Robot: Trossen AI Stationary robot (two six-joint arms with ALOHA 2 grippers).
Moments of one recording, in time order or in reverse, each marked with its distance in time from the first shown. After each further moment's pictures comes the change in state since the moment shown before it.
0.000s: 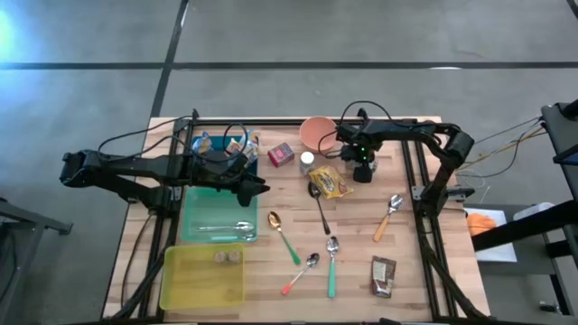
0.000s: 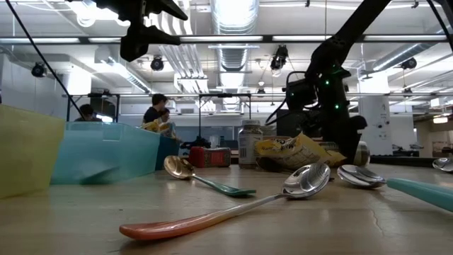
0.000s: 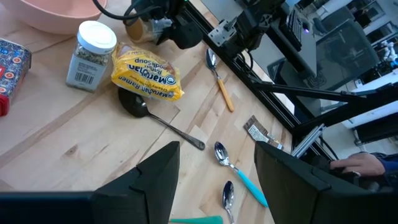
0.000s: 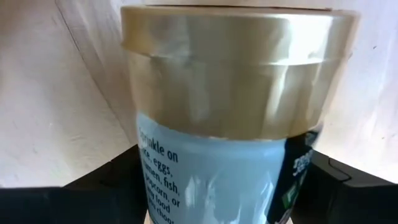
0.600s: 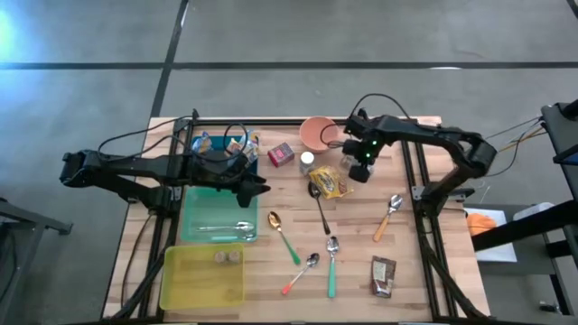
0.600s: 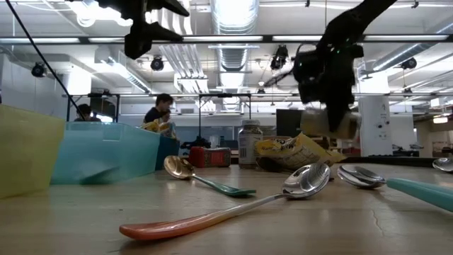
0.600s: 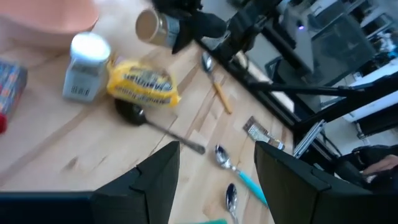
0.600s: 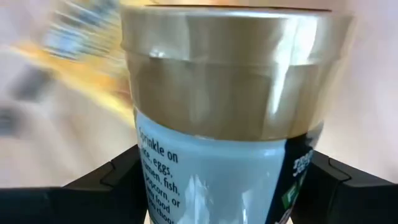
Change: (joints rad) left arm 0.000 0.000 0.000 0.029 0.003 0.068; right arm 0.004 -0.226 -0.003 -0.045 -0.404 0.246
